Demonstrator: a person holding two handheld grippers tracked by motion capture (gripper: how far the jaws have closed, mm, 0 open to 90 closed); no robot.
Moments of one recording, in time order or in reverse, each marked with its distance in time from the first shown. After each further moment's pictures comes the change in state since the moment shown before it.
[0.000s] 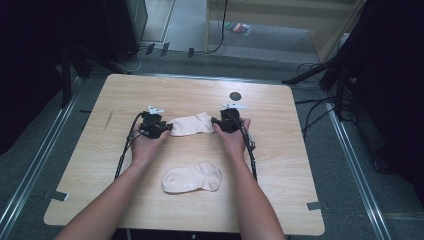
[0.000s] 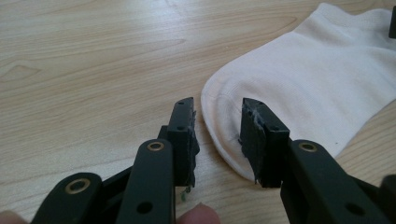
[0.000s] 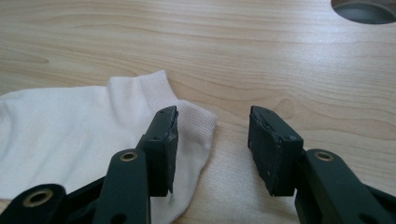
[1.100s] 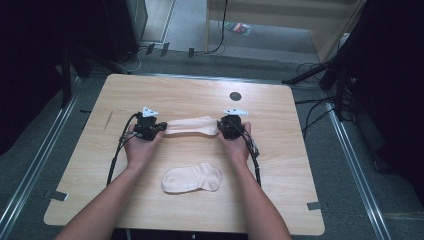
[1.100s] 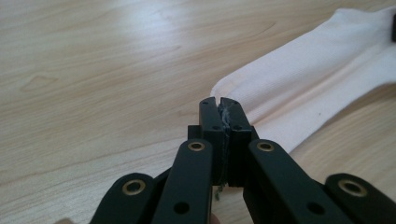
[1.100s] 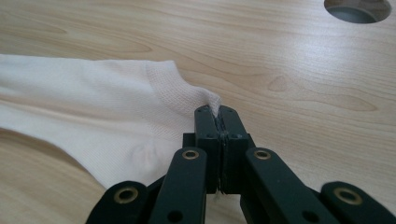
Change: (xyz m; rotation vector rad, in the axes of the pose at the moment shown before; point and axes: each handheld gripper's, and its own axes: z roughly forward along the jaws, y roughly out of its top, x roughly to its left) left arm 0.007 -0.005 -0.027 -0.068 -0.084 0.057; right arm 0.006 -0.014 -0.031 -0.012 -0.001 -0.083
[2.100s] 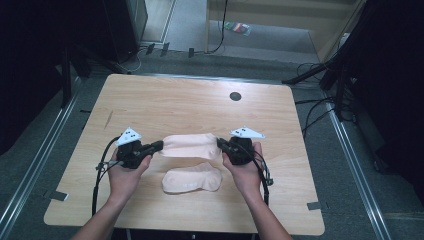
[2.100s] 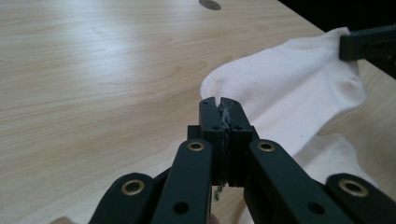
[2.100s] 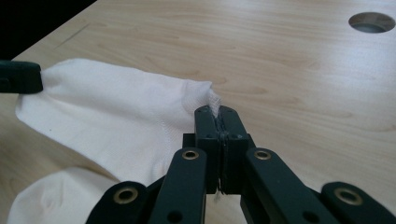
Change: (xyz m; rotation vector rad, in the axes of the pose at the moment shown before) left arm -0.039 -0.046 -0.101 -0.137 -0.201 -0.021; right arm 0.039 -0.030 -0.120 -0.055 0.152 -0.025
